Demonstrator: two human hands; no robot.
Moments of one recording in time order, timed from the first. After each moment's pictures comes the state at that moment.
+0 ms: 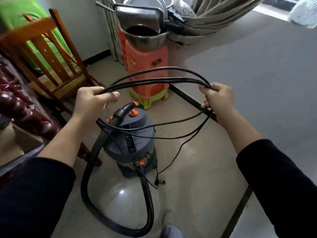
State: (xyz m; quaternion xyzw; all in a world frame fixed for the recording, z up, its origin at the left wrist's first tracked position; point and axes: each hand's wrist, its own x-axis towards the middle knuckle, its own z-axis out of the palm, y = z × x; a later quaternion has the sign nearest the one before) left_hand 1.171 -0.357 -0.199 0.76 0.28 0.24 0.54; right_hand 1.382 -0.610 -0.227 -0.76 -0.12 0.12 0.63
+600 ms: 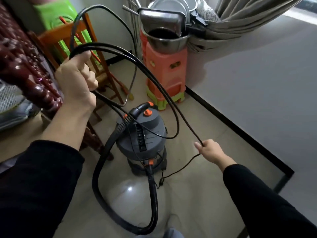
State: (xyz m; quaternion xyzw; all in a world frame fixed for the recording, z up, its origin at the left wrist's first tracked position) left_hand 1.164 -0.347 -0.142 0.49 0.29 0.45 0.69; right_hand 1.340 -0.635 -0.356 -0.91 -0.18 0.31 0.20
